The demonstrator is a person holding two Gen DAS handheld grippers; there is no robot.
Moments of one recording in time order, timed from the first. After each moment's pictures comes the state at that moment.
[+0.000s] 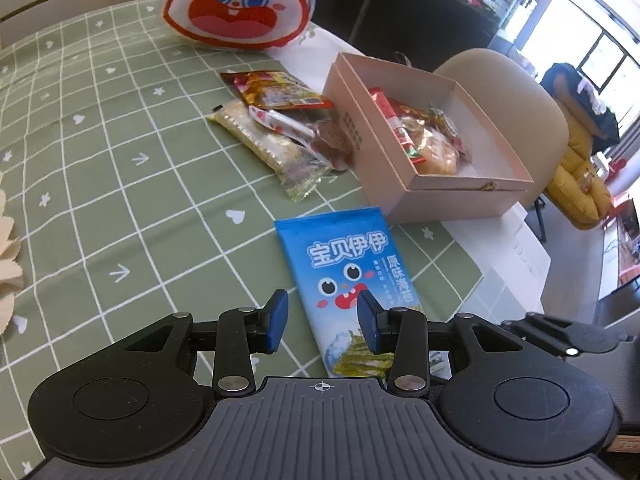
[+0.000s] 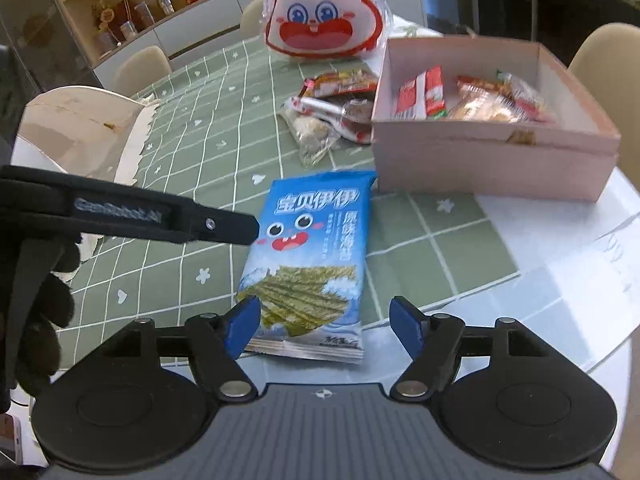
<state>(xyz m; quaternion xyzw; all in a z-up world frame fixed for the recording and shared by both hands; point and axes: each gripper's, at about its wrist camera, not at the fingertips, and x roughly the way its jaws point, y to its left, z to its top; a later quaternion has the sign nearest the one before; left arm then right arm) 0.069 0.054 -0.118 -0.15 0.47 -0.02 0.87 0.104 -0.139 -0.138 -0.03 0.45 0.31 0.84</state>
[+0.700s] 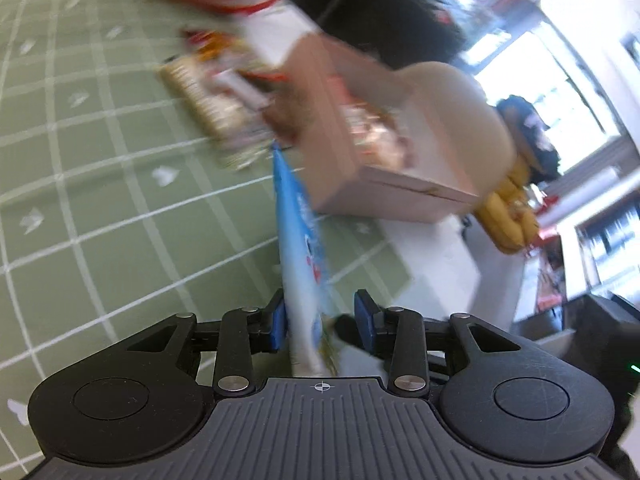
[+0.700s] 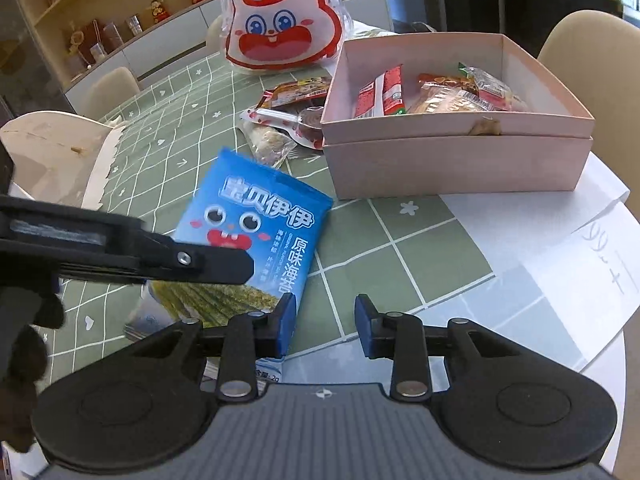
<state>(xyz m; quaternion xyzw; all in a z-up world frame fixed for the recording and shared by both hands) 0.074 0.050 -0.136 -0.26 0.45 -0.11 0.85 0.115 -0.150 -0.151 -0.01 0.44 0.27 0.86</state>
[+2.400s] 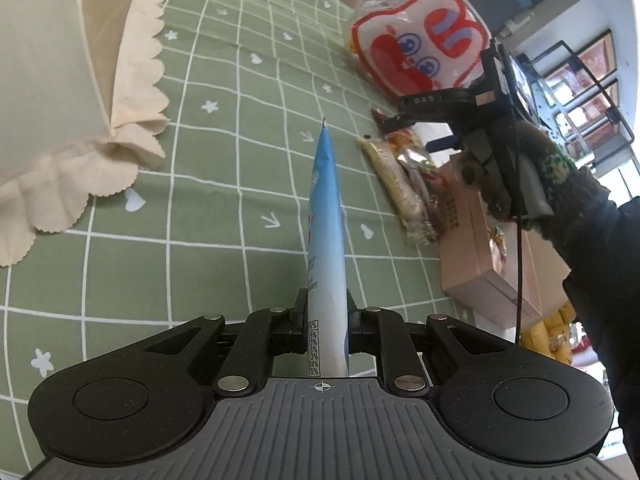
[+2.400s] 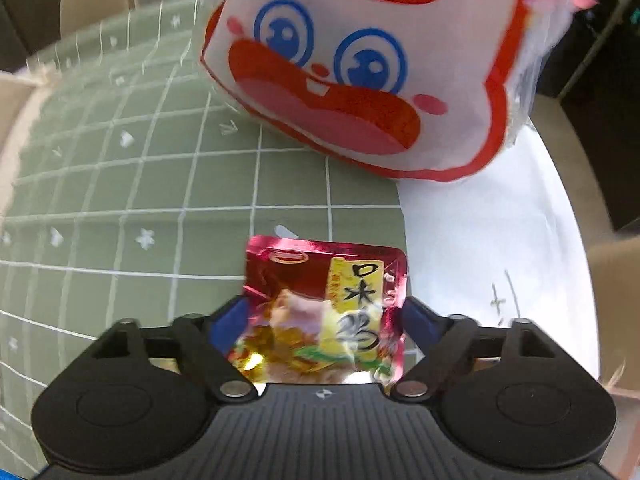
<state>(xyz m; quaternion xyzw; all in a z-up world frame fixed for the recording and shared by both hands) -0.006 0.153 -0.142 -0.38 0.39 0.09 0.83 0.375 0.089 -0.139 -0.24 0.51 0.28 0.78</state>
